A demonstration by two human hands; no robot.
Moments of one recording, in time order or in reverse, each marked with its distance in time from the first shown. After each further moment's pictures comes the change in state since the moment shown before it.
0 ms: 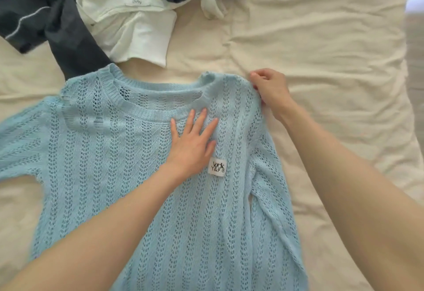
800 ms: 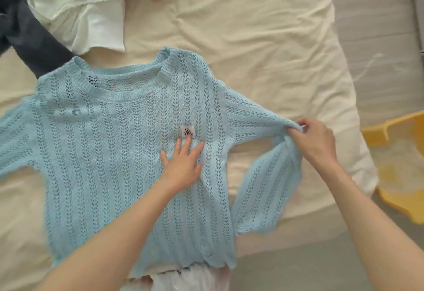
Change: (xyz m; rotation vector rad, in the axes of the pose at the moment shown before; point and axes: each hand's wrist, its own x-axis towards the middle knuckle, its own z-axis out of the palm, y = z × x) left_hand -0.102 0.053 0.036 -0.080 -0.384 -0.026; right_hand -0.201 0.117 -0.133 -0.450 0.241 0.259
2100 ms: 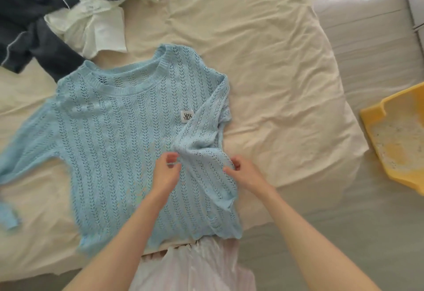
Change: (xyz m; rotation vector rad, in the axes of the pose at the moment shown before) left_hand -0.089 -0.006 0.004 -0.885 0.280 -0.355; right_hand -0.126 0.005 0.102 0.232 -0.569 -0.037
